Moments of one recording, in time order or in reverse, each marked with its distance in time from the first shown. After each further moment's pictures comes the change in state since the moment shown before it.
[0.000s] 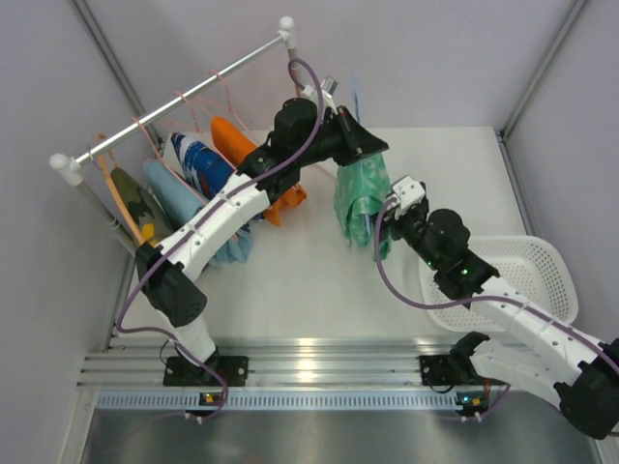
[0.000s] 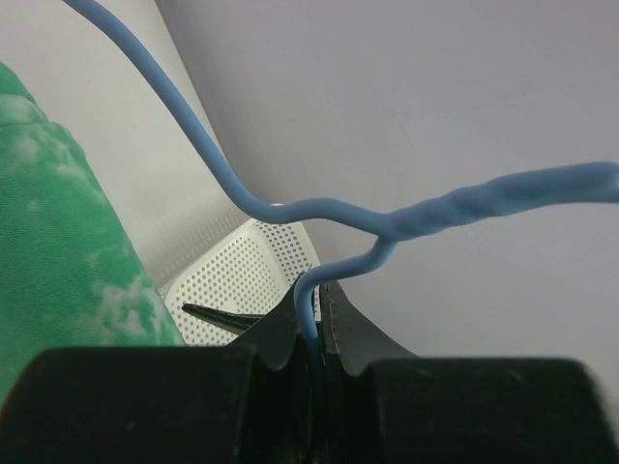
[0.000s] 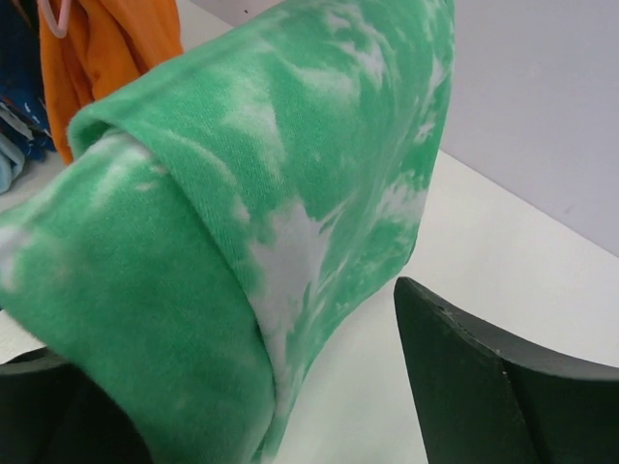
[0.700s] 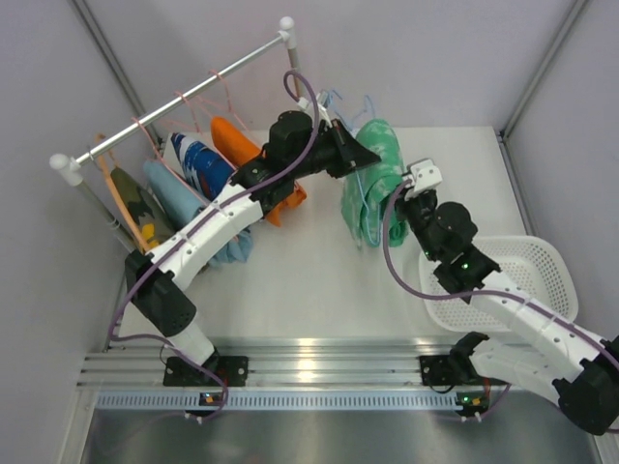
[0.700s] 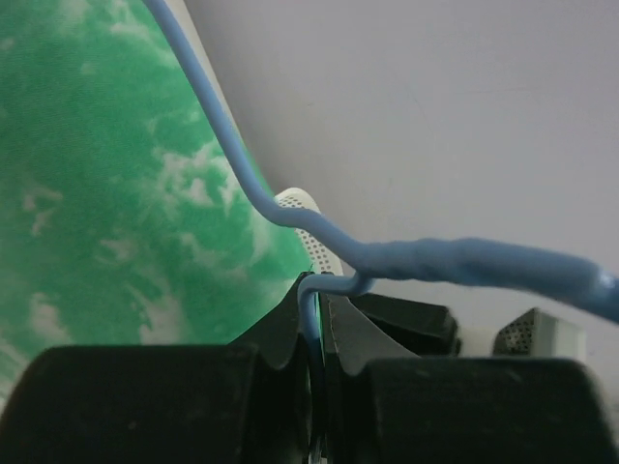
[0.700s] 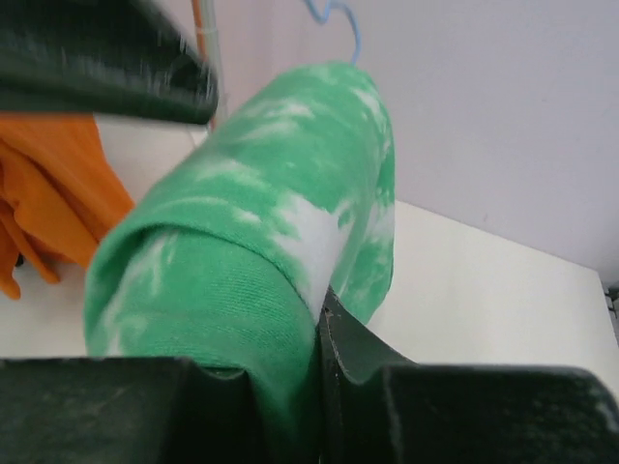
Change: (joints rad) left arm 0.000 -0.080 -0.124 0.012 -0.013 0.021; right arm 0.006 0.043 0.052 0.133 0.207 0.033
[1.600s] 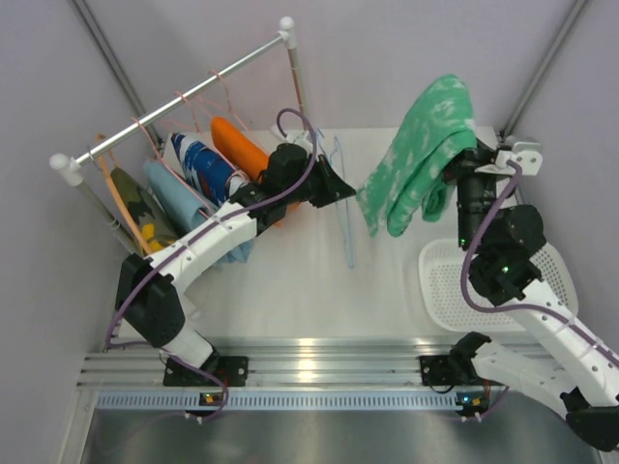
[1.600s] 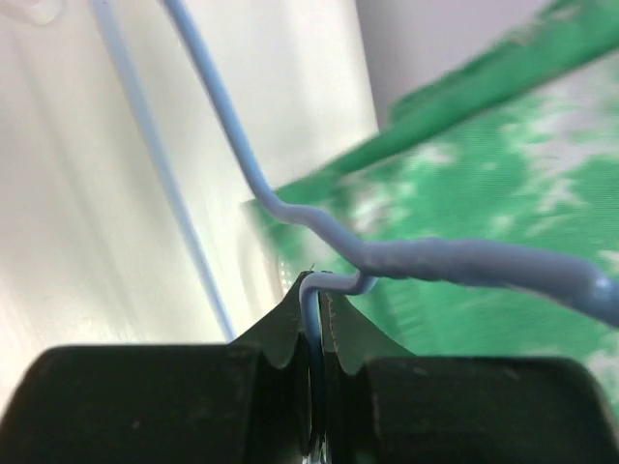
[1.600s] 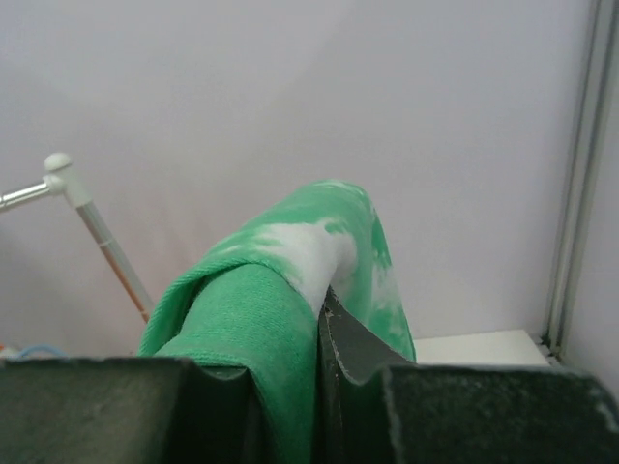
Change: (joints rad) left arm 0.028 -0.090 -0.334 0.034 -0.084 0.055; right arm 0.000 -0.096 0.245 0.134 0.281 0.057
